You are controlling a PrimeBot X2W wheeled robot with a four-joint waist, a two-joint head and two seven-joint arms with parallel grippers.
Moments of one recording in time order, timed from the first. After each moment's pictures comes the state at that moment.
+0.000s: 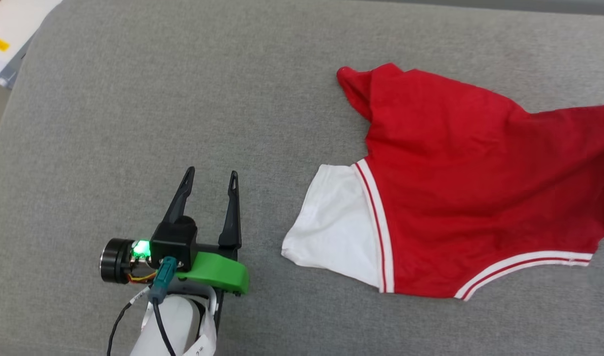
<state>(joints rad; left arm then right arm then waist) -0.19 0.13 -0.24 0.11 -0.12 0.09 -0.26 -0.47 -0.92 0.21 0.04 0.72 0.13 0.55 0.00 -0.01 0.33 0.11</state>
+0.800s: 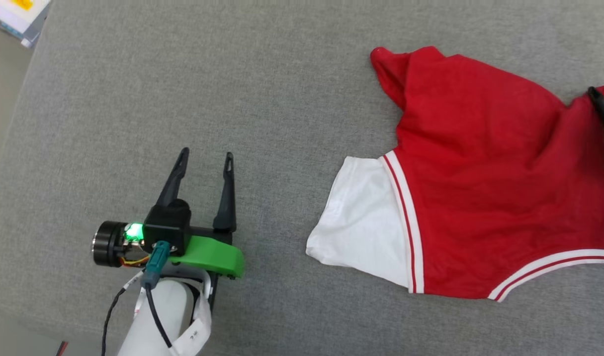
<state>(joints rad) -0.24 0.10 -0.20 0.13 -0.08 0.05 -0.26 -0.86 -0.68 0.55 0.71 0.55 0.13 0.16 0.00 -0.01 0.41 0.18</state>
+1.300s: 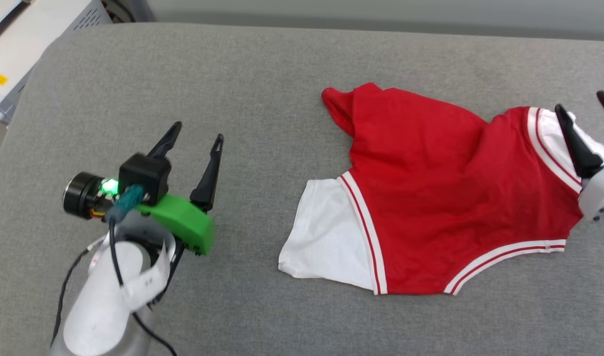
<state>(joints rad) -0.36 0.27 -0.23 0.12 -0.18 -0.12 -0.05 -0.53 -0.63 0.34 0.37 0.49 0.13 -0.12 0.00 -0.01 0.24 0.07</state>
